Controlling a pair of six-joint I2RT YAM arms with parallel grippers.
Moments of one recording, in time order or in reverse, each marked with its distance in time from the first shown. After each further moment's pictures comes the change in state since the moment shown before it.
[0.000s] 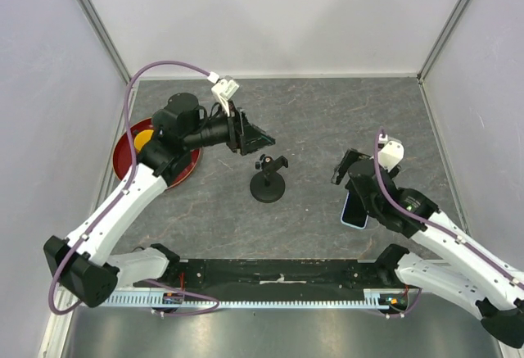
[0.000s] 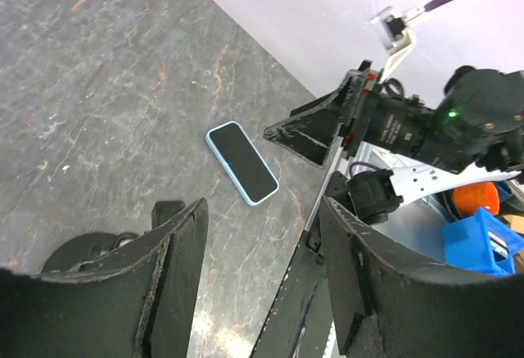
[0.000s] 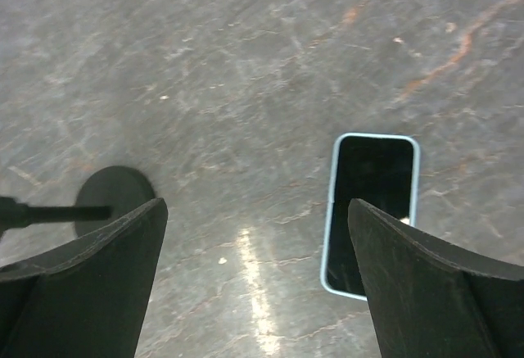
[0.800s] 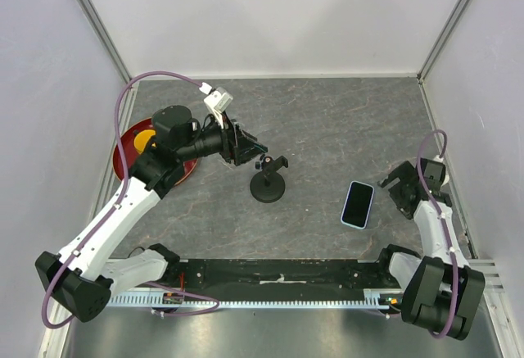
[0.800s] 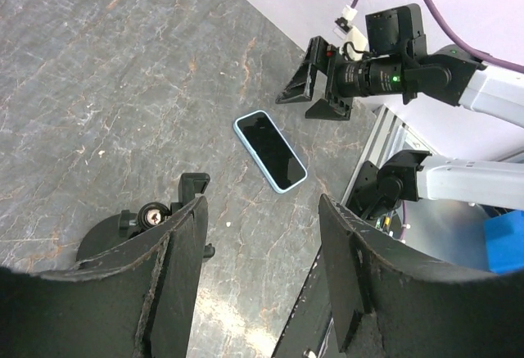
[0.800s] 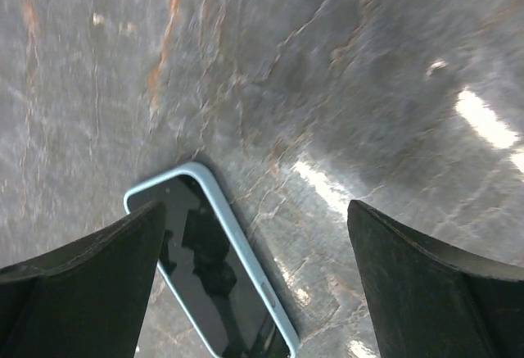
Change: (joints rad) left arm 0.000 -0.083 -0.075 -0.005 -0.045 0.079; right arm -1.101 0.185 -0.276 0.190 -0.690 -0.204
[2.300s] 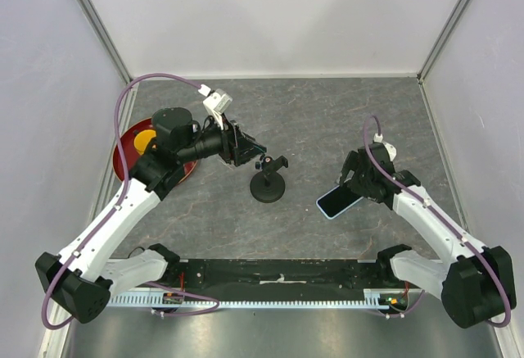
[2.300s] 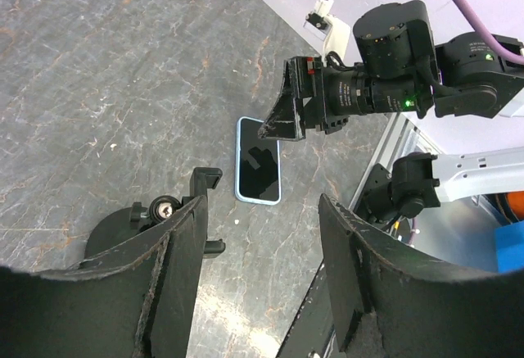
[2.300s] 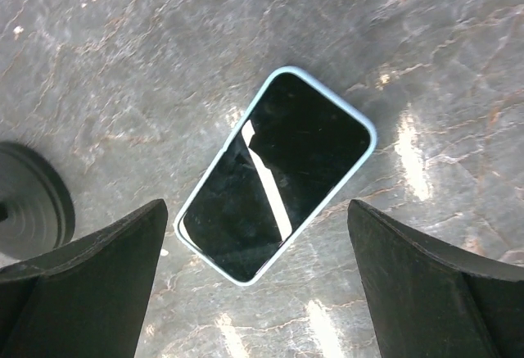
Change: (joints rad) left arm 0.000 -0.005 -0.022 0.000 -0.031 0.000; right arm 0.638 0.080 0.149 -0.067 0.158 0.080
